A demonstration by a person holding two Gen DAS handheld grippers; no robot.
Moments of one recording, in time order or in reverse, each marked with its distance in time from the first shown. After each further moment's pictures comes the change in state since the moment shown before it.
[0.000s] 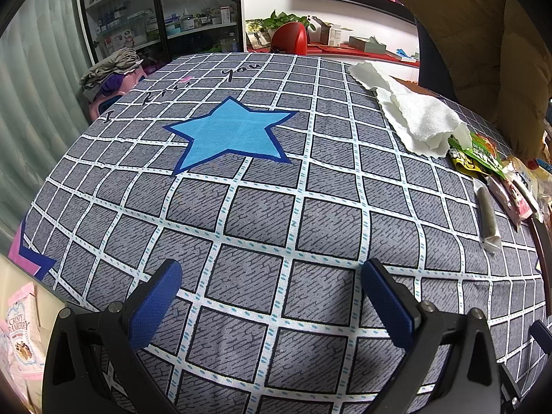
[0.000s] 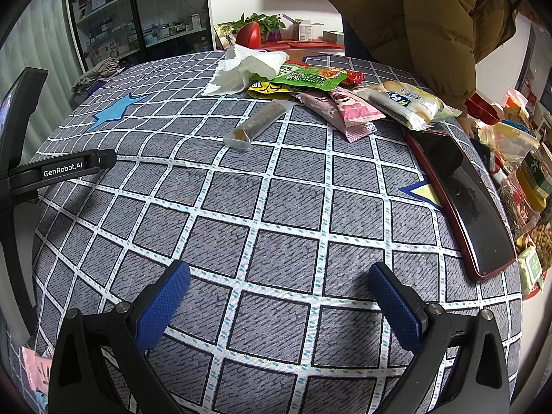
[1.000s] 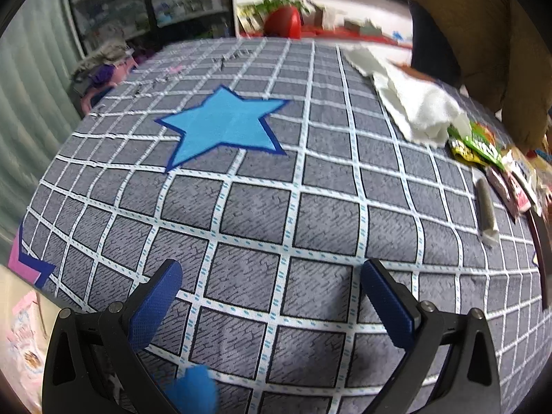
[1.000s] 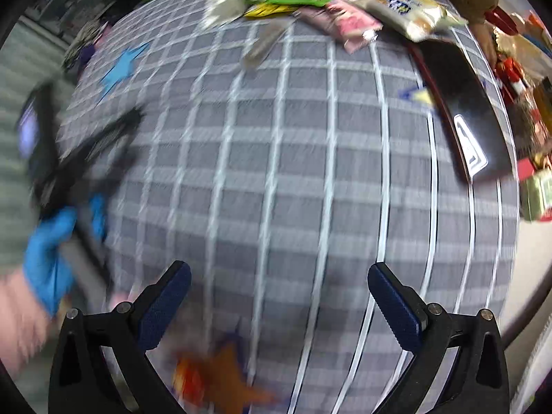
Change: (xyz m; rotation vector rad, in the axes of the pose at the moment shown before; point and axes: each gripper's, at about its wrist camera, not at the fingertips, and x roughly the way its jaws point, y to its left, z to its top) left arm 0.004 -0.002 0.012 0.040 0.115 -0.020; right arm -0.040 0.001 0.012 0.133 0.527 0.164
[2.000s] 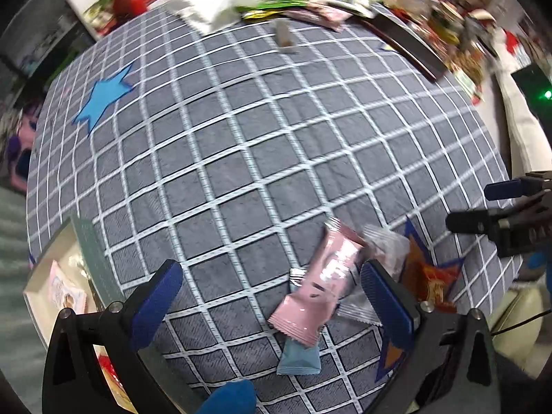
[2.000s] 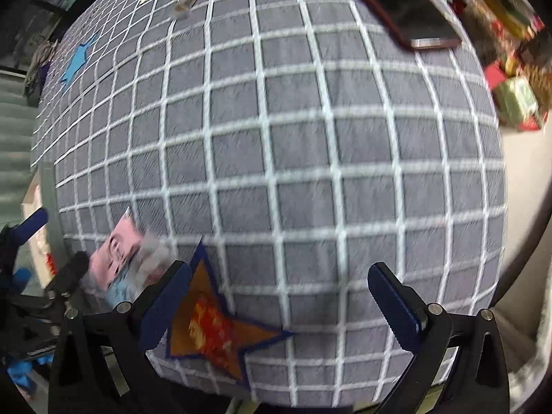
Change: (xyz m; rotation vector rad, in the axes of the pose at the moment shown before) left arm -0.123 -0.064 -0.106 0.579 0.284 -0.185; right arm 0.016 -0.006 -0.066 0.235 0.133 -0.026
